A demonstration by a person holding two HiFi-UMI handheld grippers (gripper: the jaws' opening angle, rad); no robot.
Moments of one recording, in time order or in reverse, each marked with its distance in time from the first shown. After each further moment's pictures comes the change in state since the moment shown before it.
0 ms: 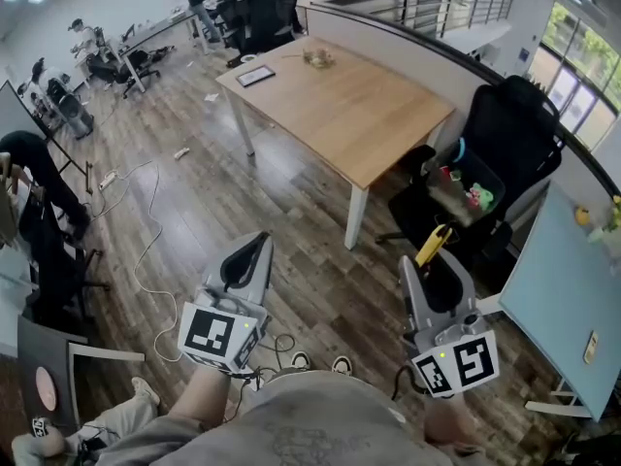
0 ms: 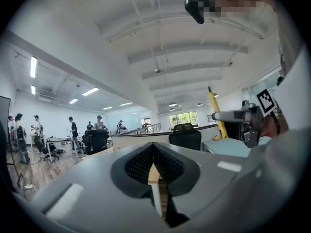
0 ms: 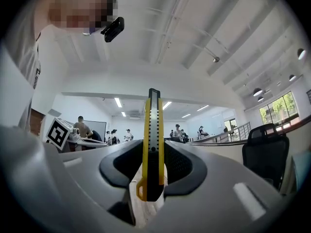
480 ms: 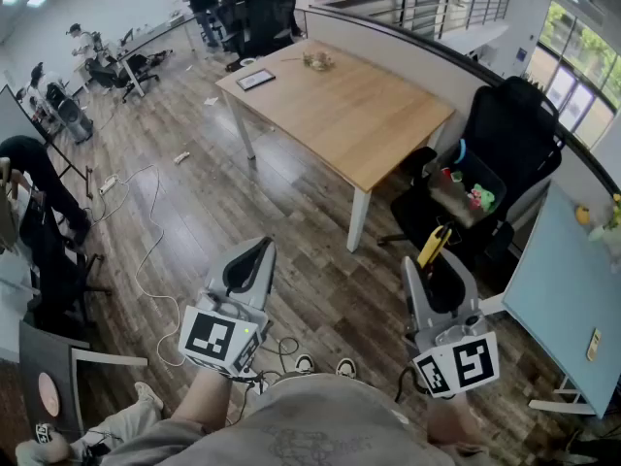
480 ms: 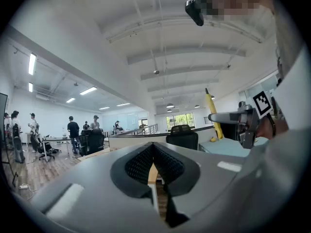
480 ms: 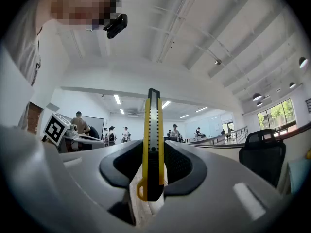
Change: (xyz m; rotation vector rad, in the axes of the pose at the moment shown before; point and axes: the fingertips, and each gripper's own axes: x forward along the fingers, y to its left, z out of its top) left arm -0.004 0.007 -0.001 -0.011 -0.005 -0.034; right arm 0.008 0.006 0.000 -0.048 0.020 -0.024
